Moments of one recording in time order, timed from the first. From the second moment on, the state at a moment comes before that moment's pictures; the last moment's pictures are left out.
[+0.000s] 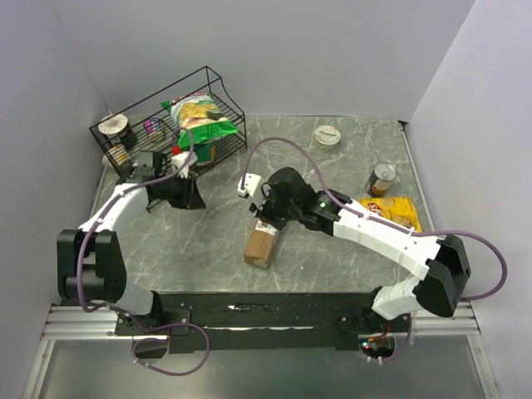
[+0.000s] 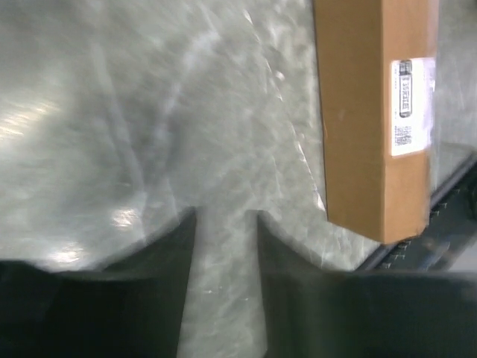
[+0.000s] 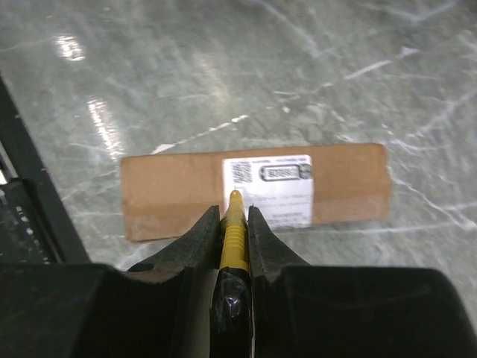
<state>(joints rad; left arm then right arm) -0.05 1.47 1.02 -0.53 0.65 0.09 0.90 1.40 1.20 -0.53 -0.09 -0.30</state>
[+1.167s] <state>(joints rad) -0.34 1.77 1.03 -0.33 0.72 -0.22 0.31 1.09 1.04 -0.59 -0.06 -0.21</state>
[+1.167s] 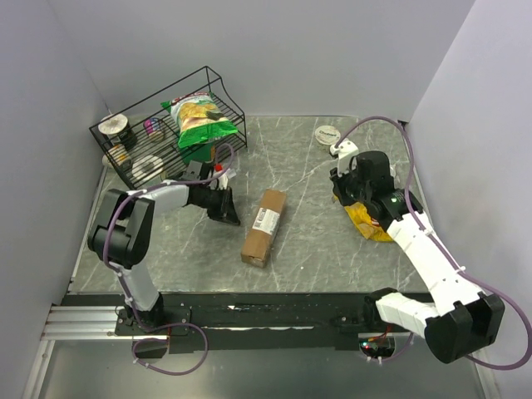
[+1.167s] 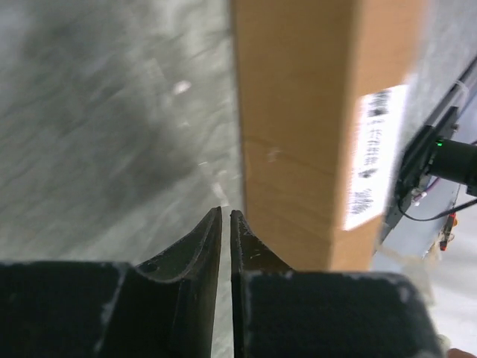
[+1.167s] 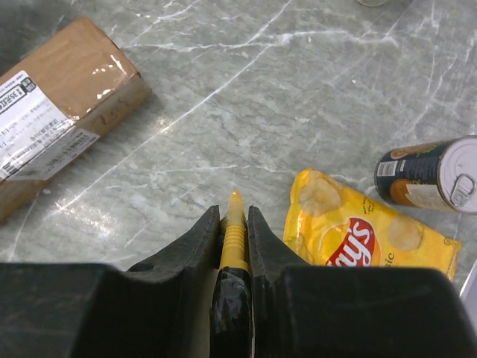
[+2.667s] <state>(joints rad) -0.38 1.81 1.13 -0.35 0.83 -0.12 0.28 1.13 1.04 -0.58 -0.10 -0.19</state>
